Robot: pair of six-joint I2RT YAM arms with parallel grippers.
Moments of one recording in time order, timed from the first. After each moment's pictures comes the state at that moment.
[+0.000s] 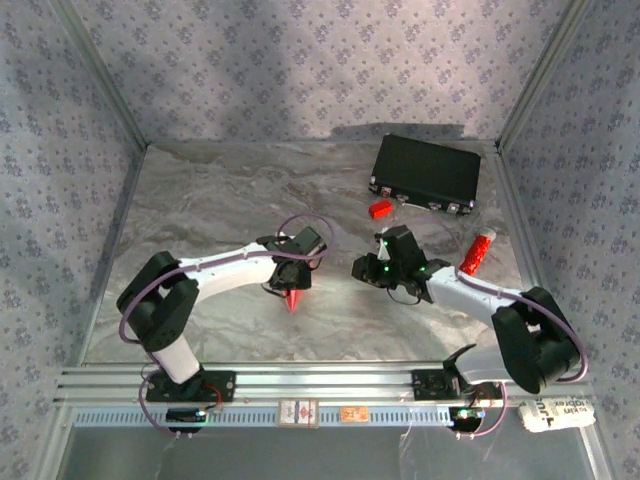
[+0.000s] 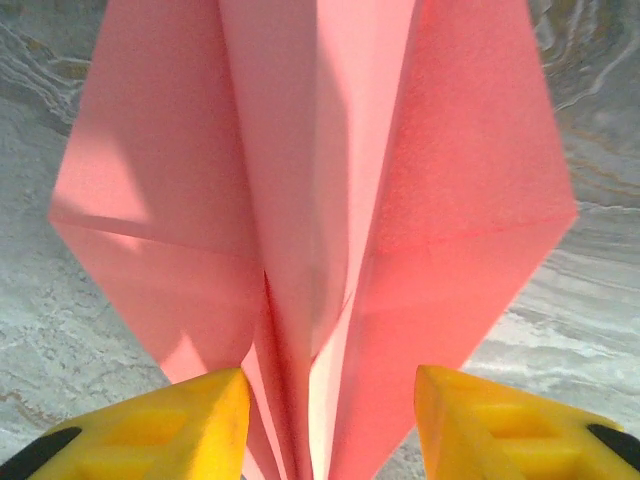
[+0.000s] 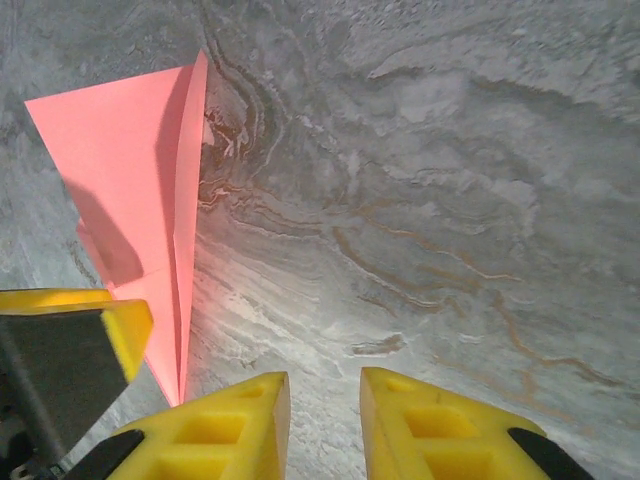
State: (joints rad) left arm -0.87 1.67 1.06 -0.69 -0.22 -0.87; right arm 0.53 1.33 0.60 -0.09 -0.32 0.76
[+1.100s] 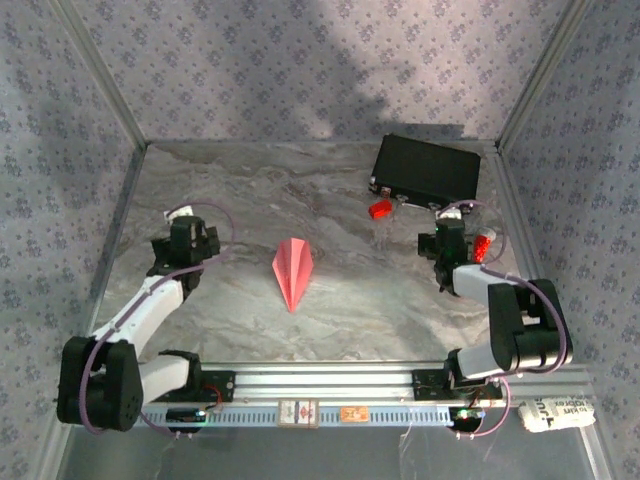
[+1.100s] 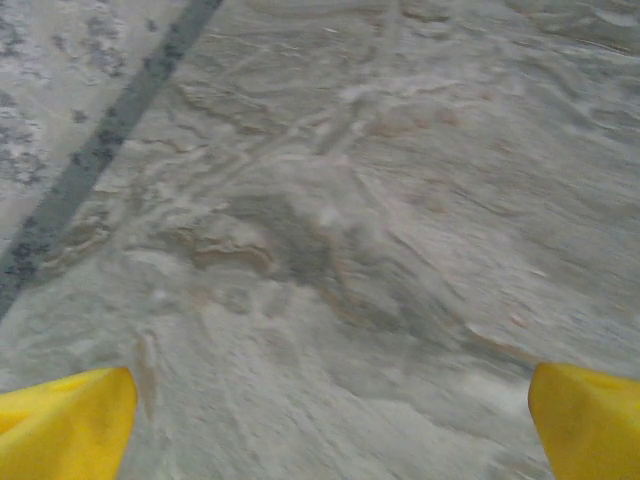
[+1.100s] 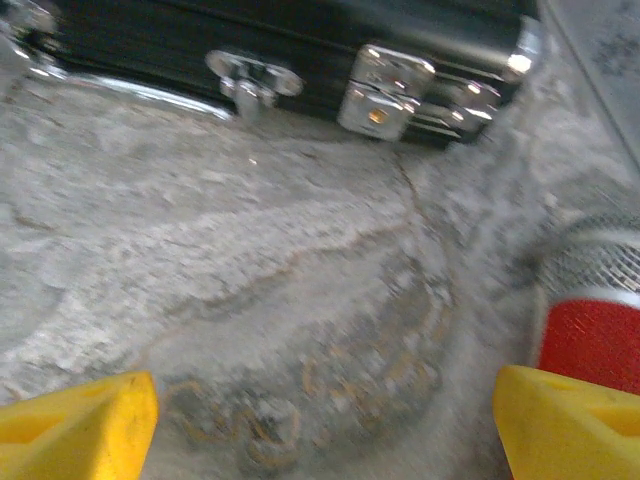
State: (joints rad) left arm -0.14 1.14 0.56 -0.07 -0.46 -0.19; right arm 0.10 1.43 0.50 0.28 0.29 -0.02
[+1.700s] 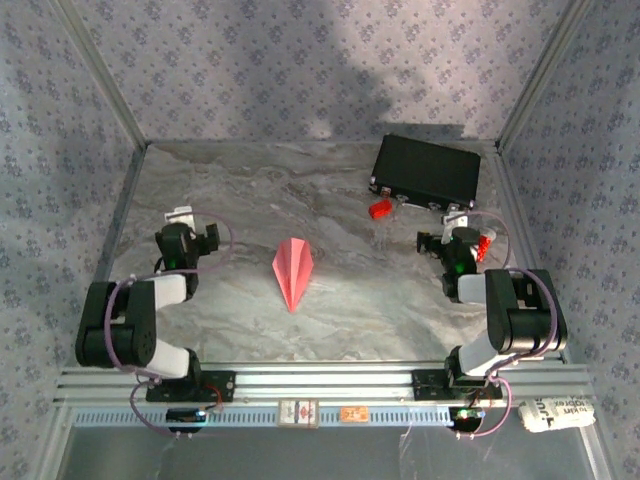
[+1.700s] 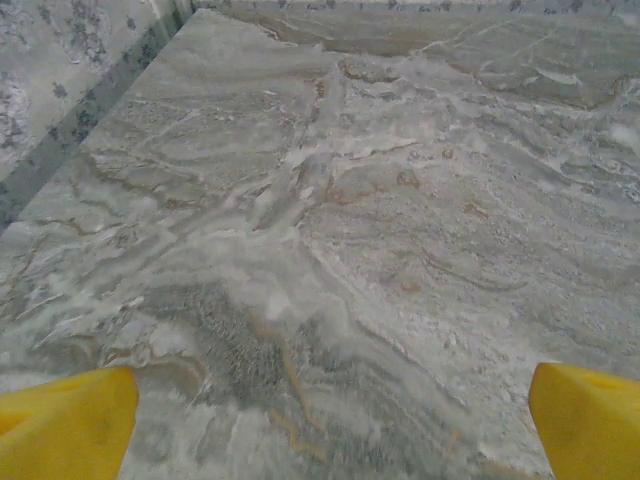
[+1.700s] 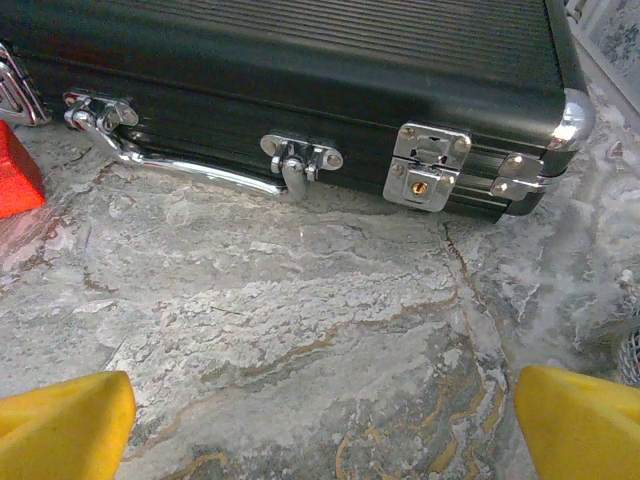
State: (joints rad) left arm 0.01 1.48 0.41 0.64 -0.18 -0.05; right arm -0.02 1.52 0.38 0.68 0.07 -0.04
